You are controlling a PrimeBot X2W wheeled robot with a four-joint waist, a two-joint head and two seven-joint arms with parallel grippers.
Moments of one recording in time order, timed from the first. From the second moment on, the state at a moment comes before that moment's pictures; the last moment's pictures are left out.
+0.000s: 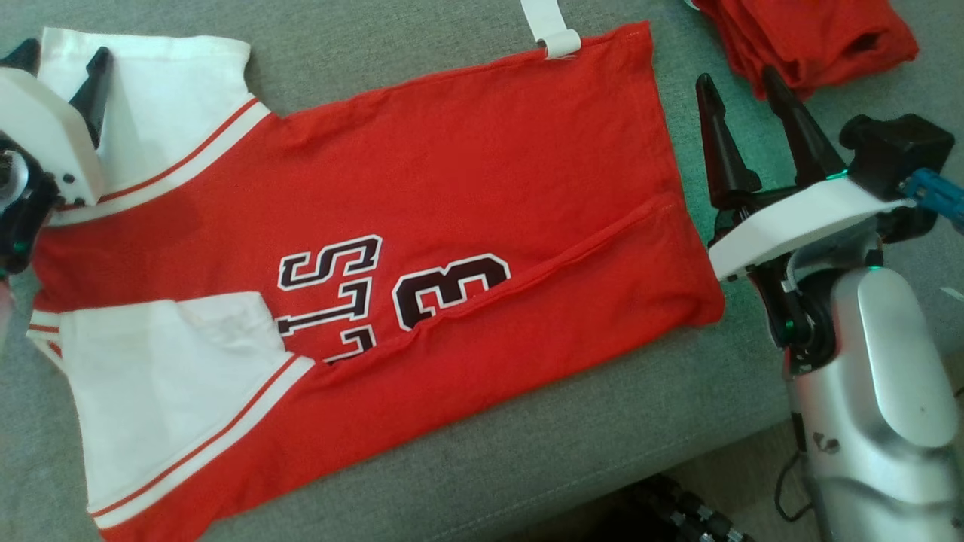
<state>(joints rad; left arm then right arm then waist) -0.87 0.59 -0.46 0.52 -0.63 -0.07 0.48 -0.45 -0.05 0.09 0.13 0.25 0.12 0.15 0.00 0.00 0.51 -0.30</state>
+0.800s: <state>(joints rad) -0.90 0.54 -0.54 0.43 -0.60 -0.11 0.33 -0.68 -0.13 0.11 0.42 0.20 0.12 0.30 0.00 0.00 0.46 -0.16</state>
